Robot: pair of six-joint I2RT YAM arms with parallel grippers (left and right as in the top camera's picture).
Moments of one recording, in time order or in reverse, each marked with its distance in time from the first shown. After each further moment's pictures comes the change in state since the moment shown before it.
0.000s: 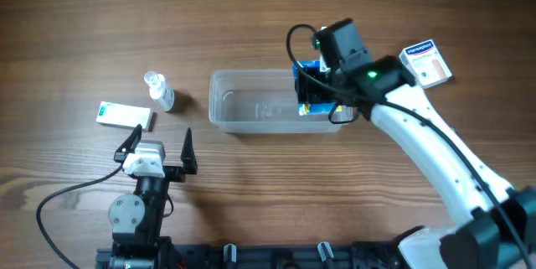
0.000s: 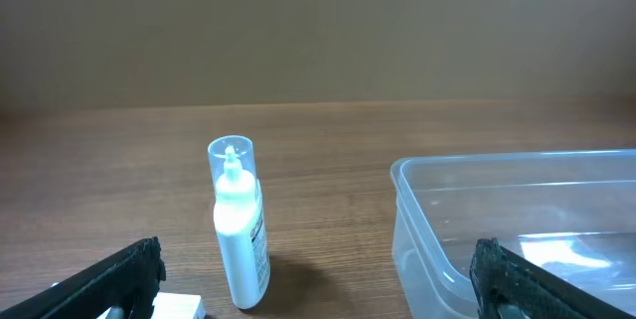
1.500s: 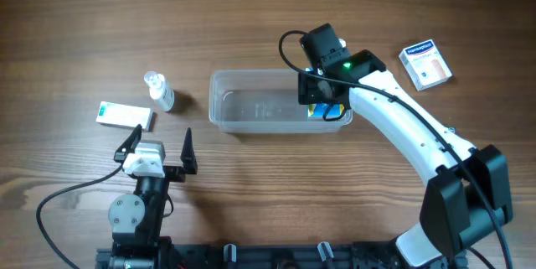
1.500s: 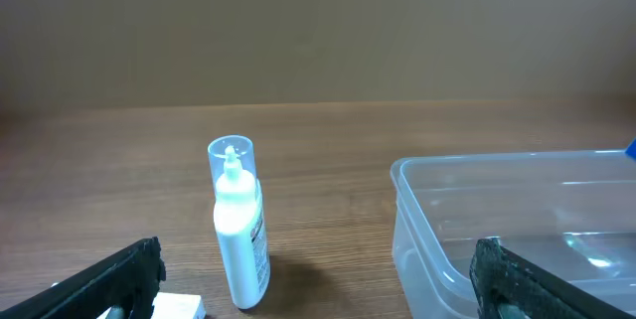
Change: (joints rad) left arm 0.000 0.000 0.000 0.000 0.000 0.000; right arm 0.000 0.150 -0.017 0.014 0.162 0.056
